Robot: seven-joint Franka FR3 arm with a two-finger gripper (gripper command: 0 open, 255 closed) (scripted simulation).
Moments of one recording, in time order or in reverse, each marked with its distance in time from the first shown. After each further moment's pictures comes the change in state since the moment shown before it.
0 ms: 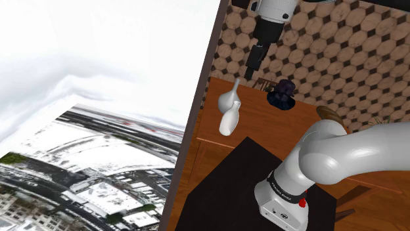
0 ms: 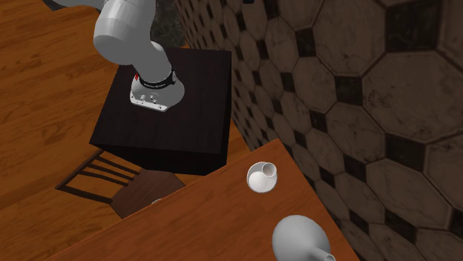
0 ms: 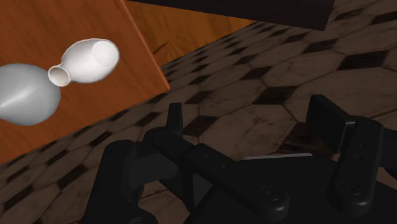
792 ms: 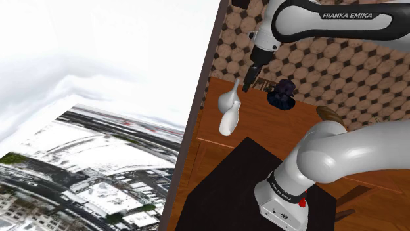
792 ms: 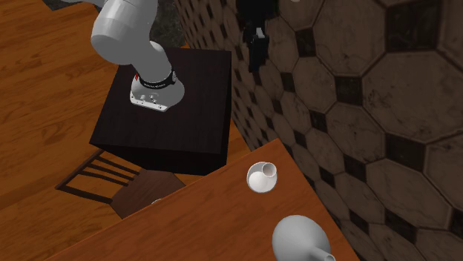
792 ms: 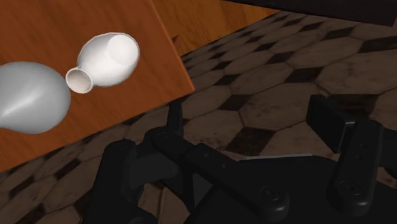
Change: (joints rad) arm -0.066 0.055 -0.191 -0.193 -0.110 0.290 -0.178
